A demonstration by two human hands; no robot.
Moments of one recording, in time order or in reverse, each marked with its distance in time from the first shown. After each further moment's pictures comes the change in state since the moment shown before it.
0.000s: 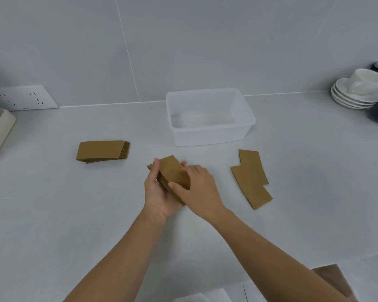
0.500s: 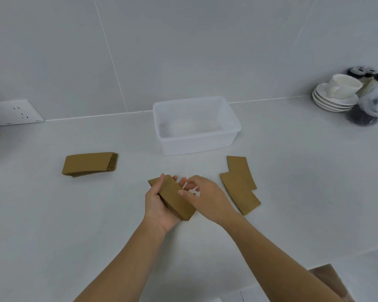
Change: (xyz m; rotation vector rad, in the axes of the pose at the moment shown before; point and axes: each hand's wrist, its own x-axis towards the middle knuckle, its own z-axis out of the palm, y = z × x) left_hand 0.006 -0.020 0.005 0.032 0.109 -0.094; right_hand 0.000 0.039 -0.026 0.106 -0.107 0.086
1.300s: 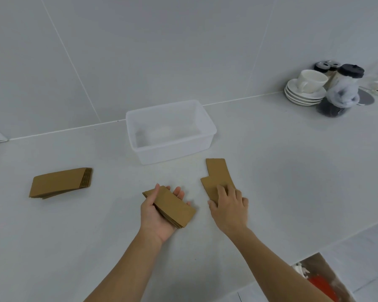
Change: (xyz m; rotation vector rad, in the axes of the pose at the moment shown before) left_hand 0.021 -0.027 0.017 -0.017 0.018 -0.037; right_hand -0.015 0.089 -0.017 -0.529 0.280 0.358
